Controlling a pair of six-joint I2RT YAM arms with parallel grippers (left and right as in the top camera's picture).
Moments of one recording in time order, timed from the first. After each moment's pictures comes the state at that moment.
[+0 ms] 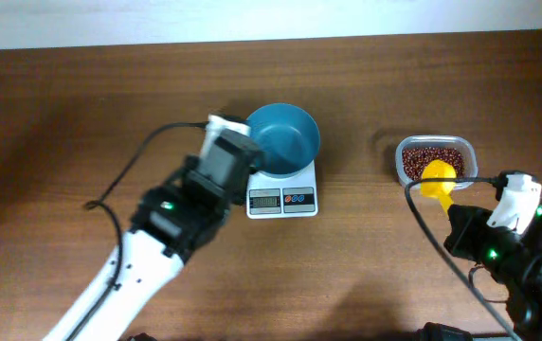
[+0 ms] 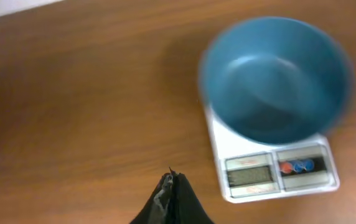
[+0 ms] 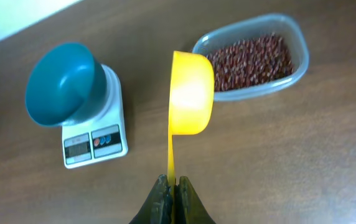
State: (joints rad) left arm -0.59 1.31 1.24 -0.83 -0.42 -0.27; right arm -0.28 0.77 1.08 -1.14 -0.32 0.15
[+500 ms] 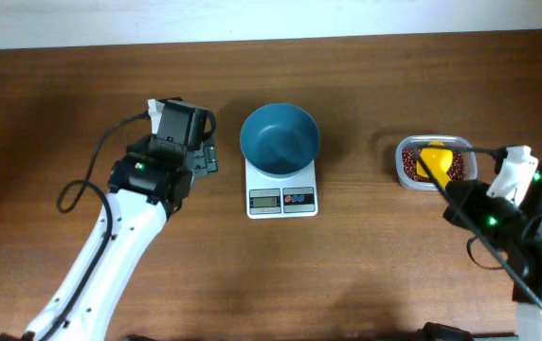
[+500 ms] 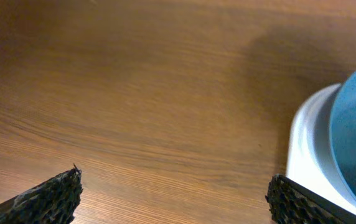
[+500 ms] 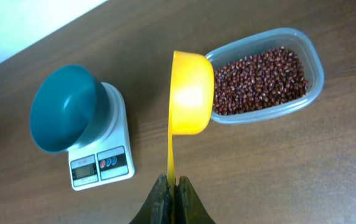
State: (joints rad) left arm -0.33 1.44 1.24 -0.80 -0.38 -0.37; right arm -0.28 0.91 1.08 -1.00 -0.34 0.21
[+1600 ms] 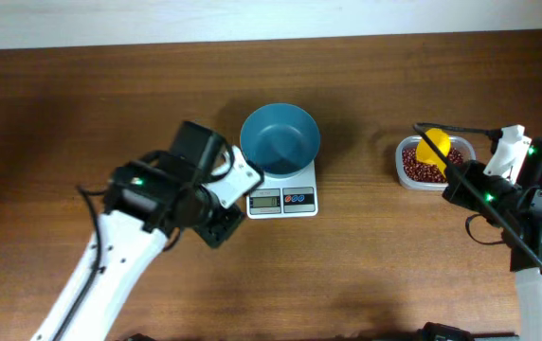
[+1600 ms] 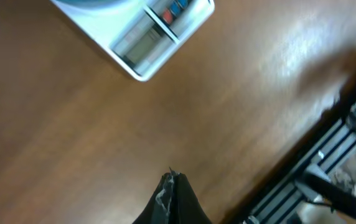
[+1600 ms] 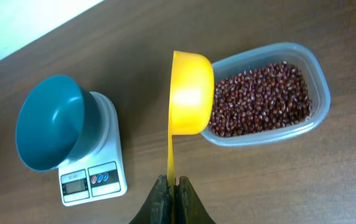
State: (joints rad) left arm -0.46 1.36 1.36 -1.30 0.21 0.32; right arm -0.28 1.03 1.08 -0.89 -0.34 0.20
